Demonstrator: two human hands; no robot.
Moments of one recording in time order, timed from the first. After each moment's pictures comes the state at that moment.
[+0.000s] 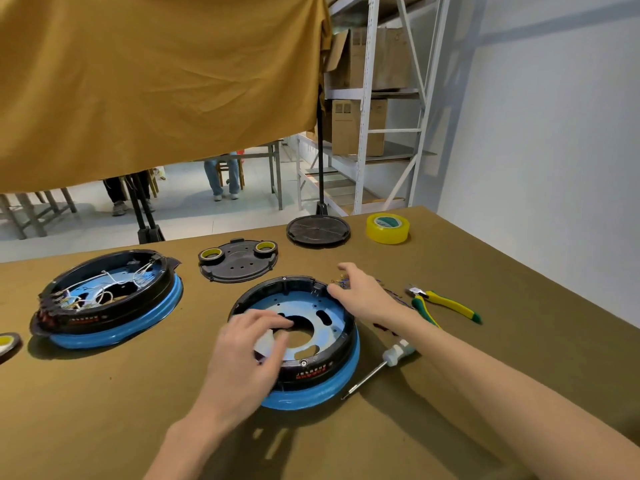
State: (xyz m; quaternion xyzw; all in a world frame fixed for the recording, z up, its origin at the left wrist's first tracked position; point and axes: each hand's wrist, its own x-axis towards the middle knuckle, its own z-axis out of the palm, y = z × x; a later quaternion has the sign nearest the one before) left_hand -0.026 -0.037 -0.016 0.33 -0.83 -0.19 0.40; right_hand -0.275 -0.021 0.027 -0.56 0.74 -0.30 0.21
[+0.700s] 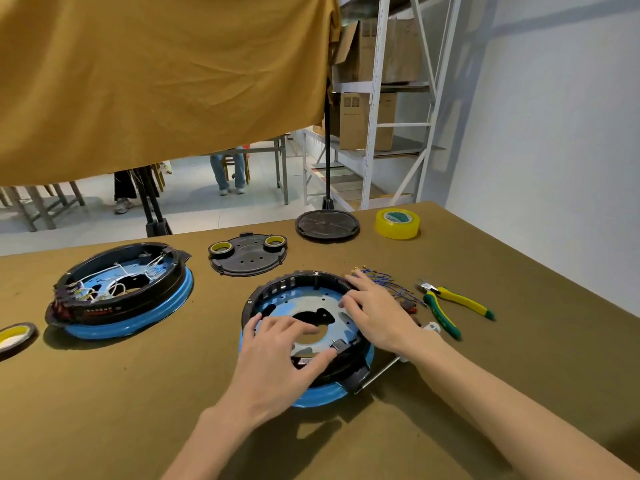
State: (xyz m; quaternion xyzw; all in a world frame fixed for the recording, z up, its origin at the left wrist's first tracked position) left_hand -0.038 -0.029 -0.022 0.34 -0.88 -0.14 0.29; right_hand -0.275 -0.007 -0.016 -0.66 0.71 -0.23 0.09
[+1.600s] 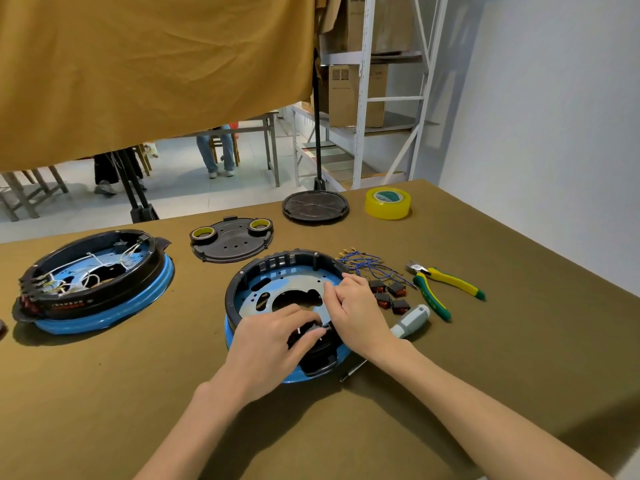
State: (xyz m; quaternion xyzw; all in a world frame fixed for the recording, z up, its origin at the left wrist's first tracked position) left_hand -0.058 -0.044 -0.027 0.24 -0.92 -0.07 0.30; right_hand -0.246 -0.006 -0.044 -0.62 0.65 -0.43 -0.03
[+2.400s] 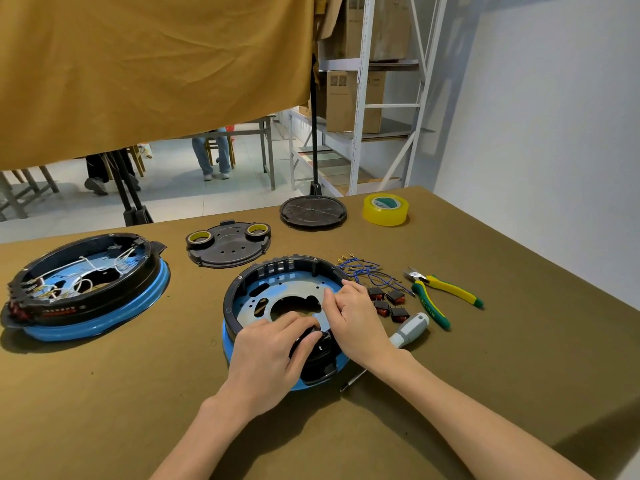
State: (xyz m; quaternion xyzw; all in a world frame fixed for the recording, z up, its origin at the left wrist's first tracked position) left_hand -0.063 -0.047 -0.042 0.23 -0.90 -0.02 0.36; right_hand -0.245 -0.008 -0.045 -0.61 0.67 -0.43 0.00
